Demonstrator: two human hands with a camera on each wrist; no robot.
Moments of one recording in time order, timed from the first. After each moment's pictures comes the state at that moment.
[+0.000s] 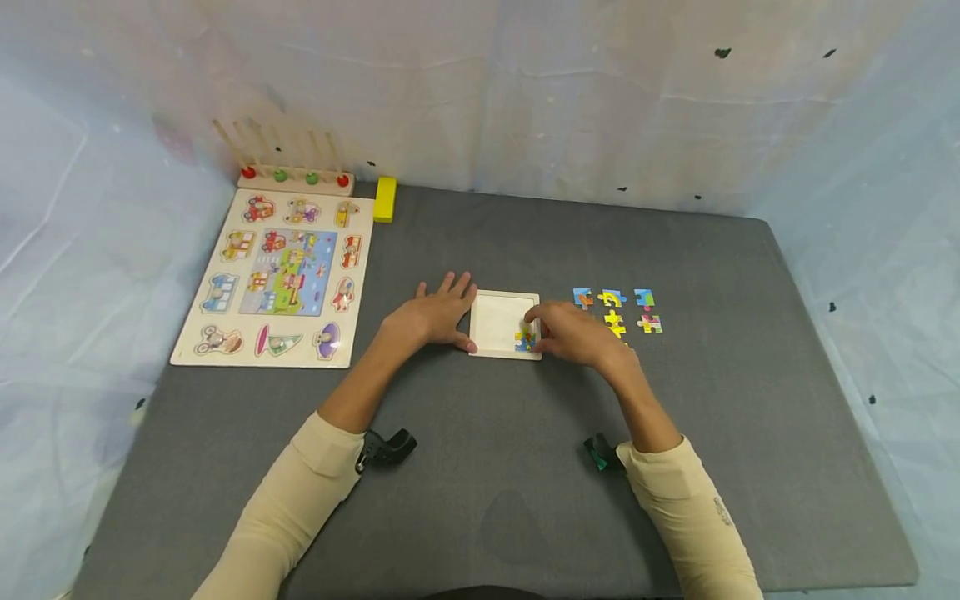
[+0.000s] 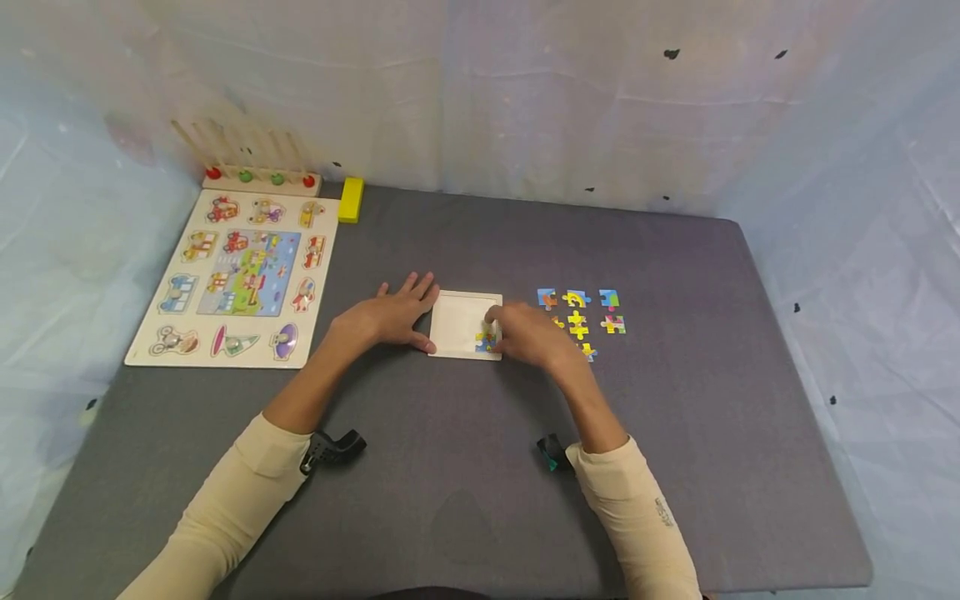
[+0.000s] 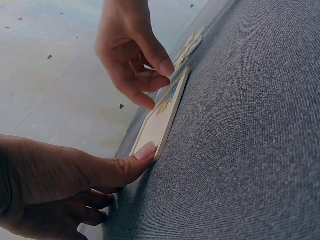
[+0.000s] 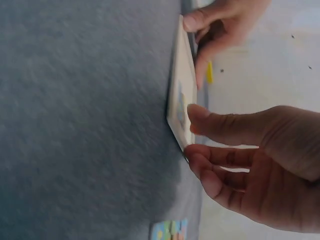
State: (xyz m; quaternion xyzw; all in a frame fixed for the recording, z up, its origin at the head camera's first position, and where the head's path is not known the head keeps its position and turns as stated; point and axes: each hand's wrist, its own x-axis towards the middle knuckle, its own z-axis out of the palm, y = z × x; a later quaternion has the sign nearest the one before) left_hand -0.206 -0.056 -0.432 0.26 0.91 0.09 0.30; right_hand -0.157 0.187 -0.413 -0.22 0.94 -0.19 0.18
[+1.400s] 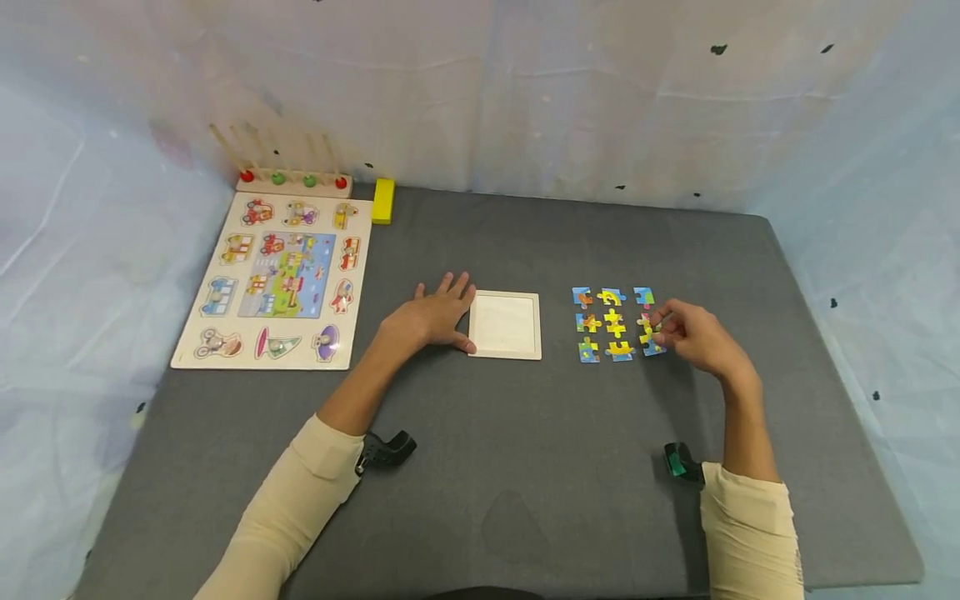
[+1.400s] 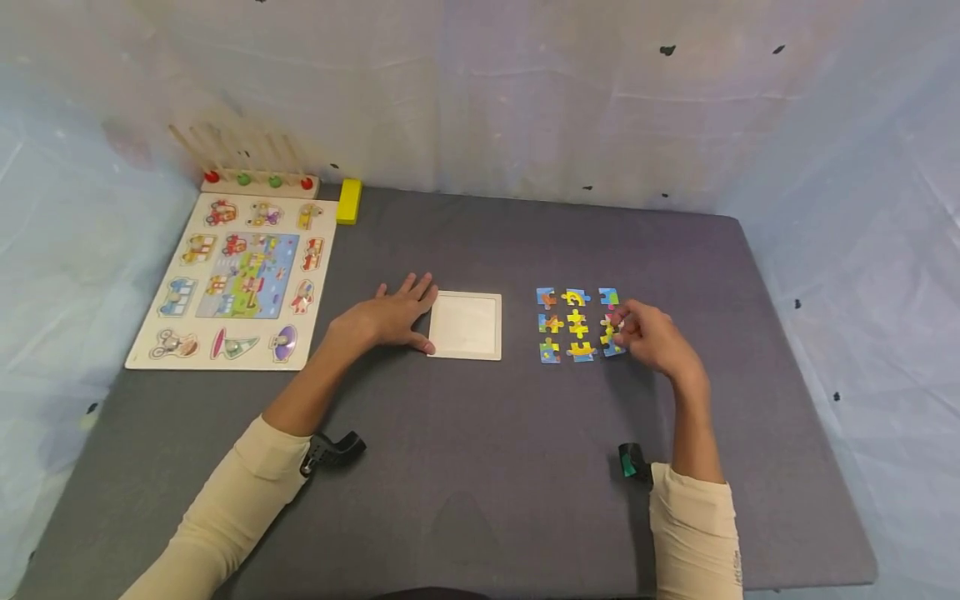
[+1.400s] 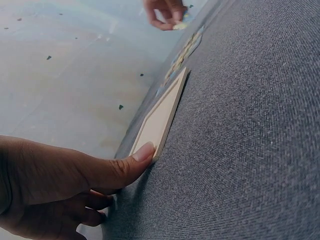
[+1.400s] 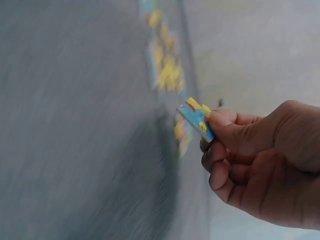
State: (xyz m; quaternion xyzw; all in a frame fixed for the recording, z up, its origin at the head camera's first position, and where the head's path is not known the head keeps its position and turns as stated) left_hand -0.205 -0.056 -0.430 0.27 0.91 0.09 0.30; right_hand -0.122 0.343 -0.406 -0.07 0.95 -0.27 0.11
